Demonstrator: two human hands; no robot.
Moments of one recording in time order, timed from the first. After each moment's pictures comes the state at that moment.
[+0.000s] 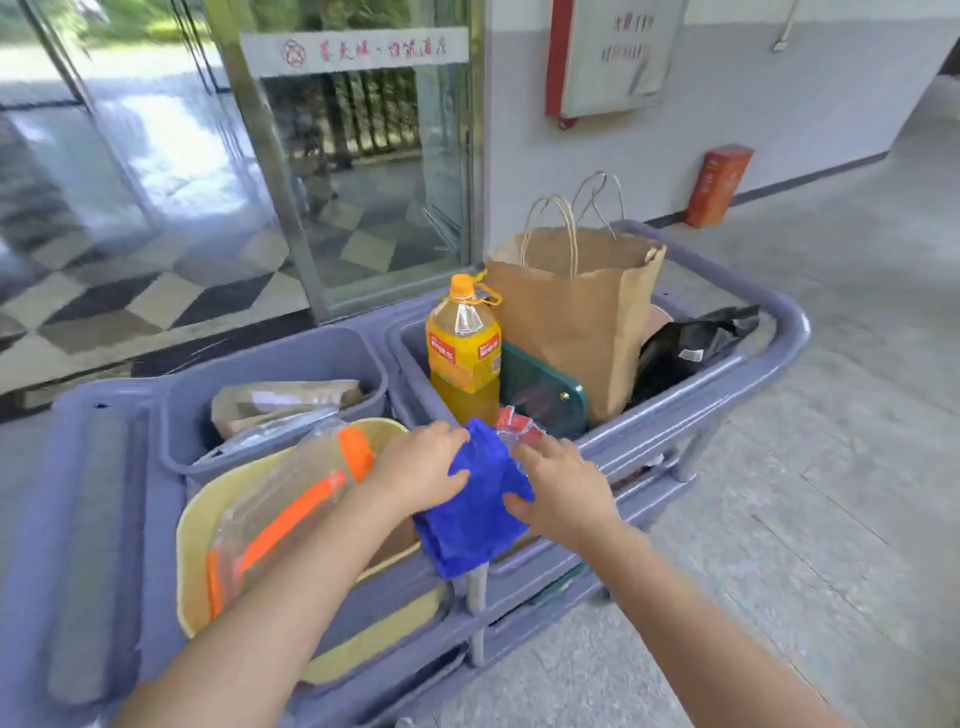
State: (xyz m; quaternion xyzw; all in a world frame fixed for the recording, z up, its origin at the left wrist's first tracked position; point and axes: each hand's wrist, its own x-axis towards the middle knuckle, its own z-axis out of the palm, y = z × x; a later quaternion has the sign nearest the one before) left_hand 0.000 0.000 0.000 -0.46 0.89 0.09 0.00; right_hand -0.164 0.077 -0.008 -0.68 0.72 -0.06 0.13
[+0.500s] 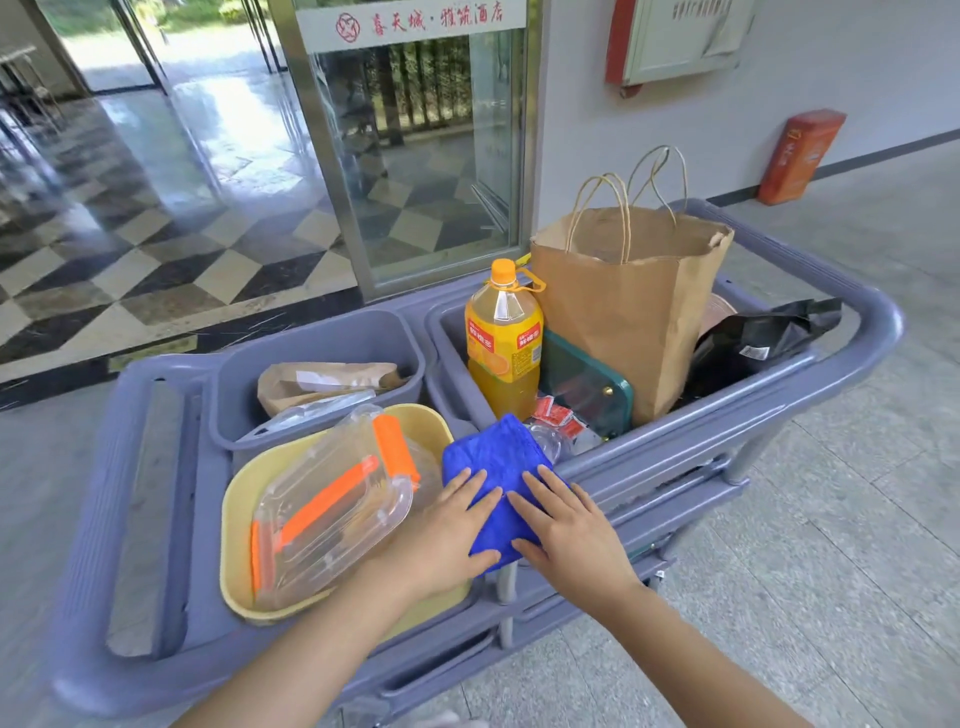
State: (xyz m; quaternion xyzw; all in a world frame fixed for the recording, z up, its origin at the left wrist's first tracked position) left_hand 0.021 0.051 -0.054 -0.46 0.87 0.16 0.07; right_hand -0.153 0.098 -0.061 -0.79 0.60 -0.10 -0.02
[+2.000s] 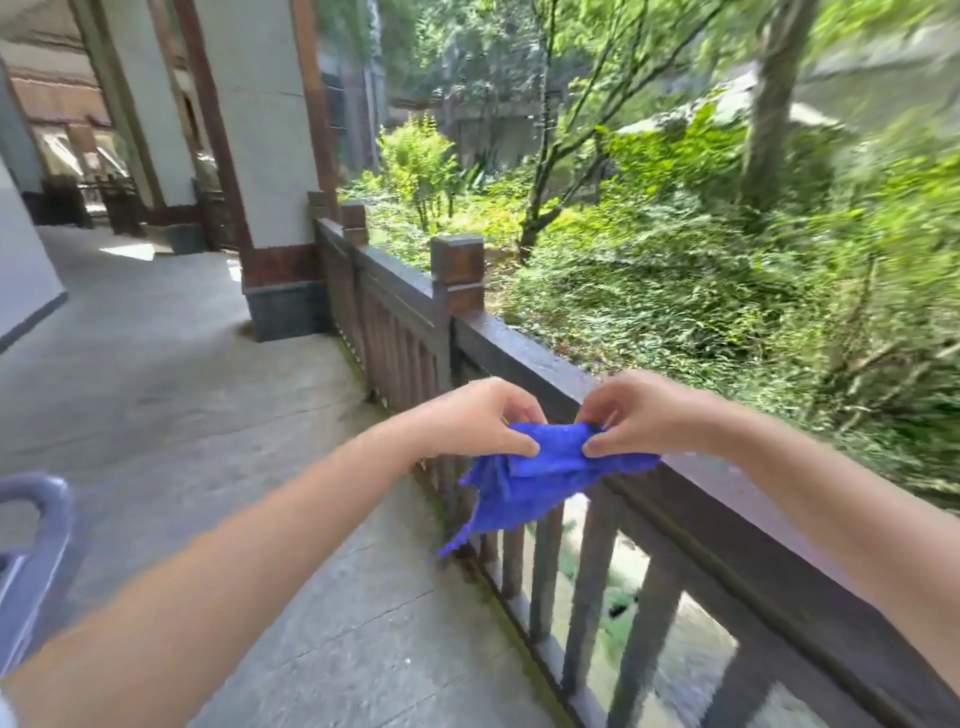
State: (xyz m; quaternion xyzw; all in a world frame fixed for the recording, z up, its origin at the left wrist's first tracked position) left_hand -0.284 0.393 0.201 0.39 0.87 0.30 0.11; right_hand -0.219 0.582 0.221 -0.10 0.98 -0.16 0.00
